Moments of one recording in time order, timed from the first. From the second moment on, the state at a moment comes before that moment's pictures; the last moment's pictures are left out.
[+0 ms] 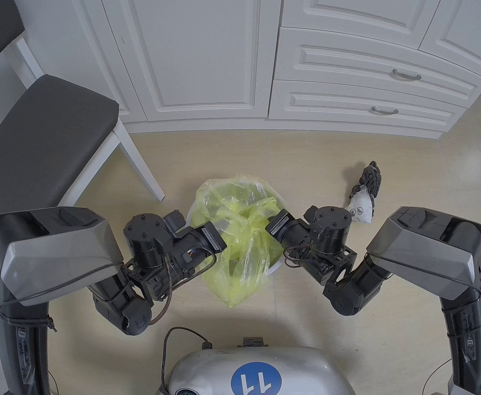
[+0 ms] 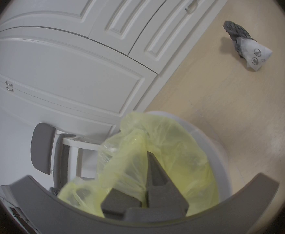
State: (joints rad) left arm -0.52 2.29 -0.78 -1.53 -0.15 -0.71; right arm 0.58 2.45 -1.11 -1.37 -0.08 0.90
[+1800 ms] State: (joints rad) left arm -0.39 2.25 -0.69 -1.52 -0.04 -0.09; right arm 0.39 2.20 -0.60 -1.50 -0.18 -0.20
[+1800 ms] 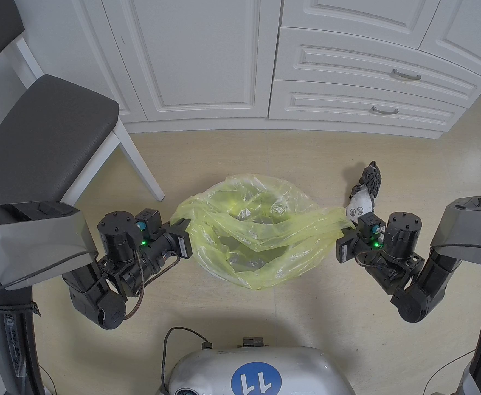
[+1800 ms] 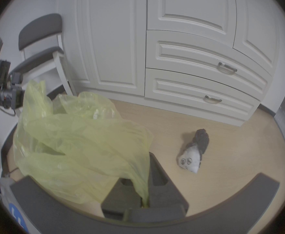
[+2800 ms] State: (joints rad) left arm -0.34 2.24 -0.65 -1.53 -0.09 -0.12; right arm 0.42 2.33 -0.46 -1.55 -0.20 -0.39
